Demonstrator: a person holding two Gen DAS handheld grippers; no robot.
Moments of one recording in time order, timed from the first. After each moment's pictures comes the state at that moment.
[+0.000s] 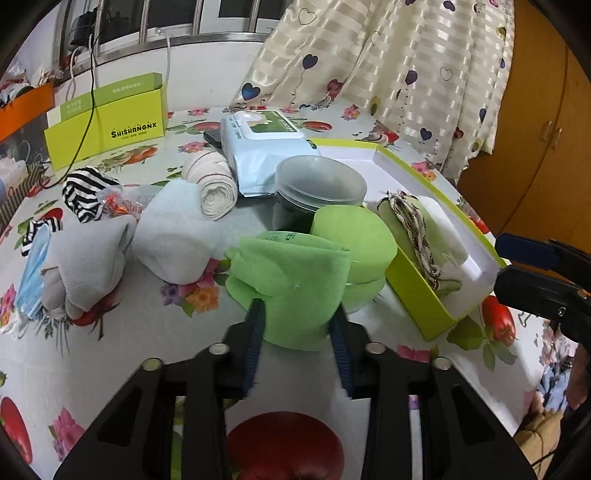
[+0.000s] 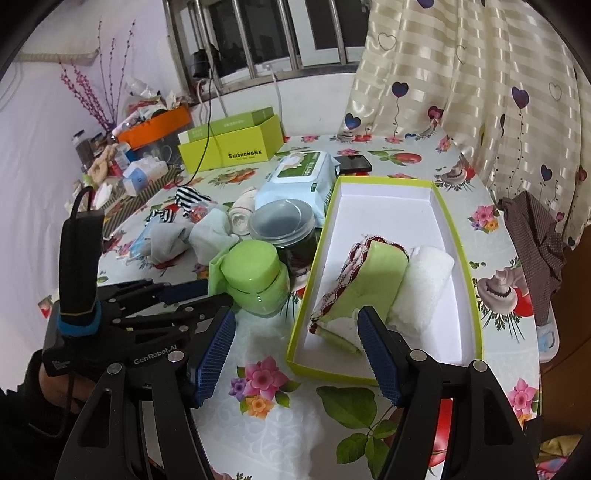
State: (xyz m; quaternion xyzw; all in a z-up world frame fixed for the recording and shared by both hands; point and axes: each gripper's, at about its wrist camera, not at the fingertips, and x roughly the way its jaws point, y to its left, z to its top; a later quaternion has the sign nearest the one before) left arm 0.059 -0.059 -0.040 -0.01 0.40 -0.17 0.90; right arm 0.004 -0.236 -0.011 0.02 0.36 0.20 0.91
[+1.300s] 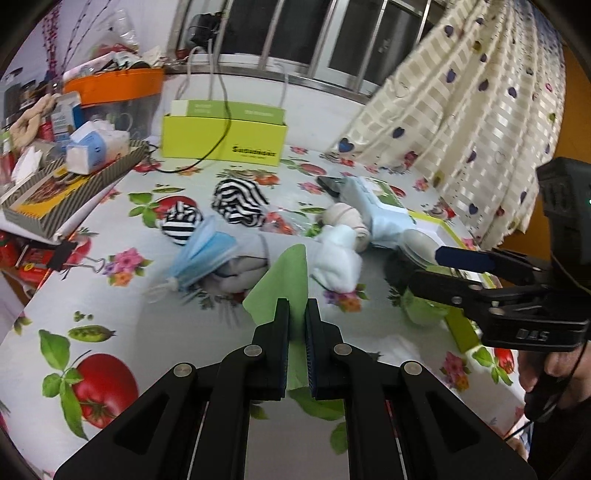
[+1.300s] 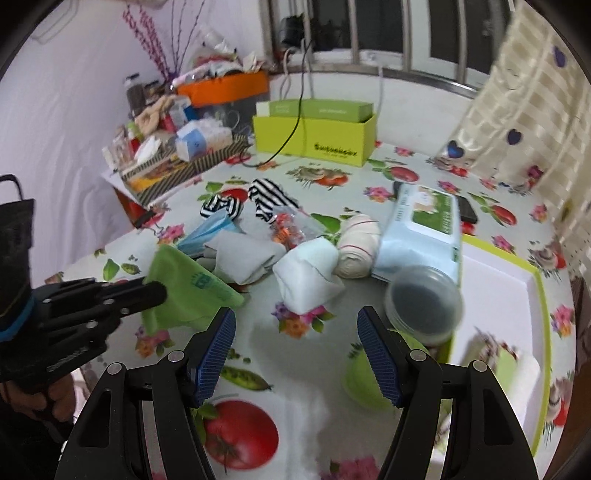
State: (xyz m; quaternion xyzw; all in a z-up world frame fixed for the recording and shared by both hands) left arm 0.008 0.077 0.000 -0.11 0.34 -0.06 0.93; right arm 0.060 -0.094 0.000 -0.09 0.37 0.29 0.88
